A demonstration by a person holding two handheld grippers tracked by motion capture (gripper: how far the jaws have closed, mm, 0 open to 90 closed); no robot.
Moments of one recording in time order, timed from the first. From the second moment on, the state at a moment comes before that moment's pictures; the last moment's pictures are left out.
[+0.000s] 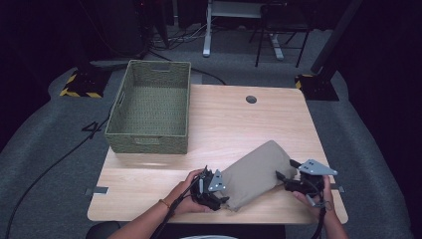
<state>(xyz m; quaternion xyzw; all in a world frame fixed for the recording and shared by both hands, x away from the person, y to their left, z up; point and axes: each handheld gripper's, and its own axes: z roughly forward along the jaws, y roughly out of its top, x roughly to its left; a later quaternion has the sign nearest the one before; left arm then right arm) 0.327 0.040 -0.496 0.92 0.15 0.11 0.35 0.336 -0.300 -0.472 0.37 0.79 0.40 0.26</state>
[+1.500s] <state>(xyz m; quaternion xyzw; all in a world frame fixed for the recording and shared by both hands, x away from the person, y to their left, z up) 0.354 0.015 -0.486 0.92 0.12 0.08 0.36 0.363 -0.291 -0.479 0.36 0.80 0.38 0.28</state>
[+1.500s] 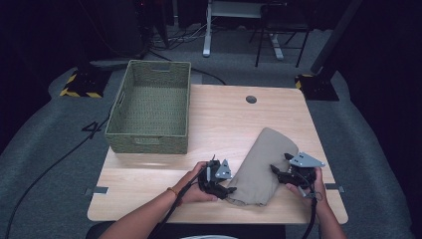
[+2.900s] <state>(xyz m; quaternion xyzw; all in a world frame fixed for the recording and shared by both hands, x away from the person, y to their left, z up) 0.341 0.156 -0.413 0.86 0.19 0.19 0.44 0.366 -0.289 -0.485 0.39 0.81 0.38 0.22</state>
